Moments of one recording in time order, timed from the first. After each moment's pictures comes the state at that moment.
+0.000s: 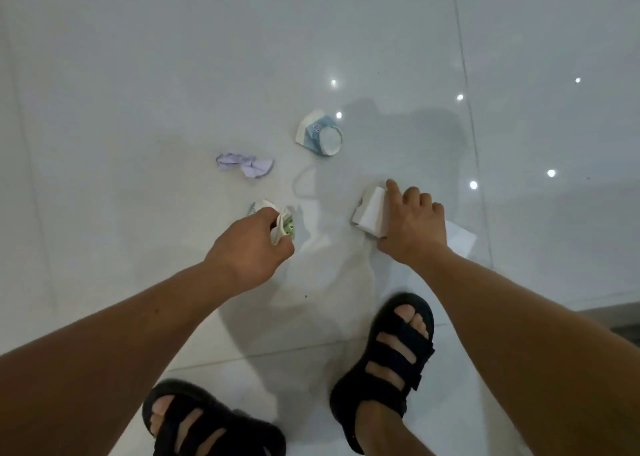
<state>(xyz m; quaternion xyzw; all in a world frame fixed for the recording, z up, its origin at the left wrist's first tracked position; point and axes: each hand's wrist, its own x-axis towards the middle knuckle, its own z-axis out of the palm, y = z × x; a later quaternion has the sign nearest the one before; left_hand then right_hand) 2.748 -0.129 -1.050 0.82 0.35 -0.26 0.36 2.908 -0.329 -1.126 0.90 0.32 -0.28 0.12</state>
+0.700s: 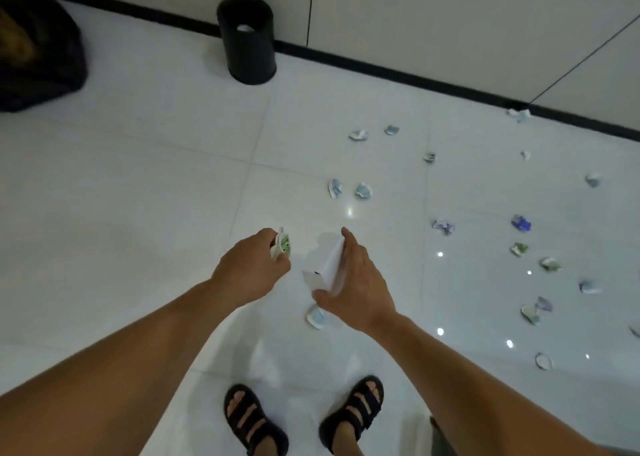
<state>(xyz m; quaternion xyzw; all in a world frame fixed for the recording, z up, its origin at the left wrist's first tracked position) 2.669 0.054 -0.547 0.80 0.46 -0.09 0.38 2.811 -0.094 -0.581 0.83 0.43 -0.28 -0.20</state>
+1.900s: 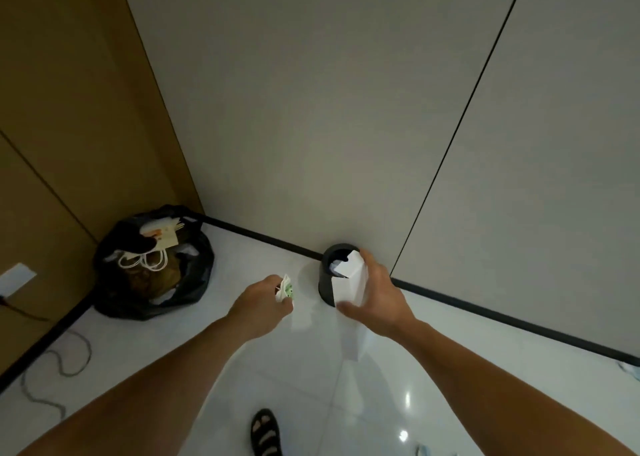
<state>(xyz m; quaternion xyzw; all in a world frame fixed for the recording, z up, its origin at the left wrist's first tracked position) 2.683 0.594 -0.307 0.77 0.54 0.05 0.34 2.909 0.505 -0.331 0.77 0.53 -0.26 -0.27</state>
